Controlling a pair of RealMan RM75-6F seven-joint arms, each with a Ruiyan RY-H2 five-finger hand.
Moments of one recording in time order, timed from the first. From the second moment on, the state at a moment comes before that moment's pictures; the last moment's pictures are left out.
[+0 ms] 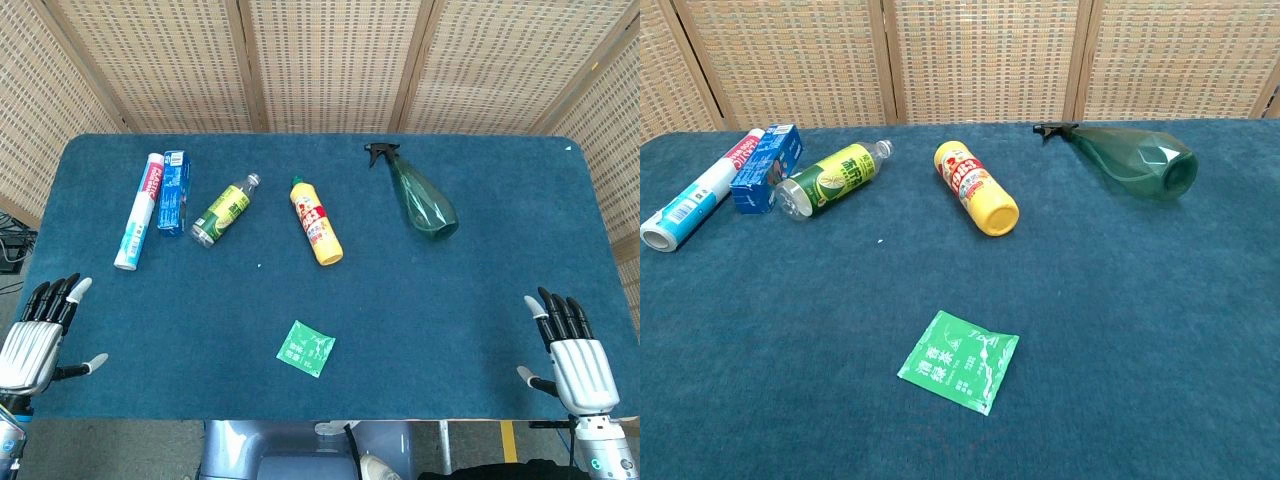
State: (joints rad) left arm -0.11 -1.11 0.00 -1.74 1.54 1.45 0.15; right arm 0.07 -1.17 0.03 -1.60 -1.60 1.54 -0.07
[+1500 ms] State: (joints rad) left arm -0.18 -1.14 -0.02 -1.74 1.69 1.46 0.22; right arm 0.07 -1.19 0.04 -1.60 -1.61 1.55 -0.04
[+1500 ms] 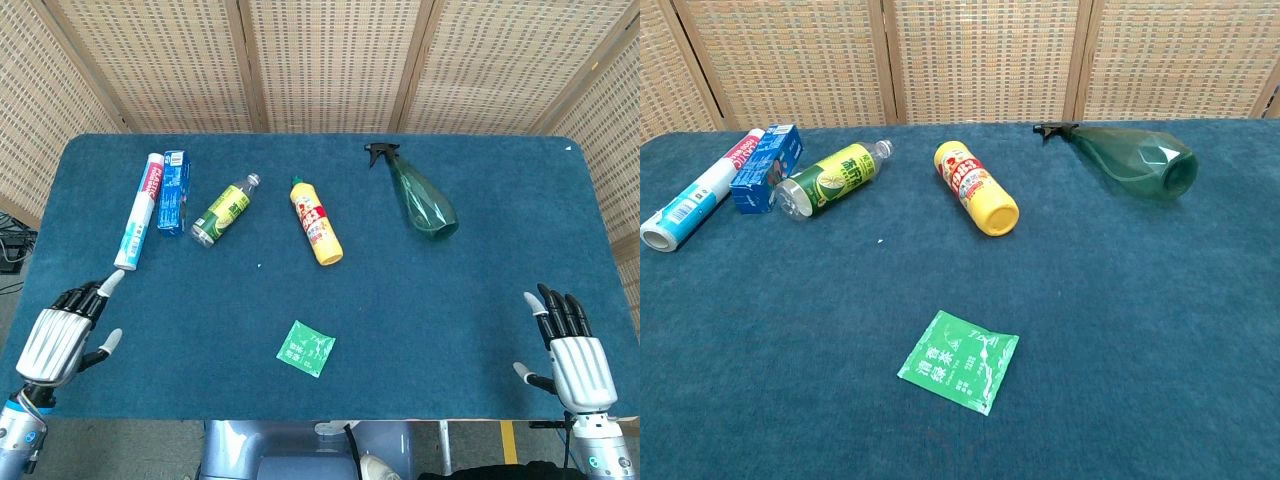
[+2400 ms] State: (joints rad) left arm -0.64 -1.17 -0.07 -2.01 1.26 0.74 0.71; right arm 0.06 -1.16 0.08 -1.58 -1.58 1.58 0.07
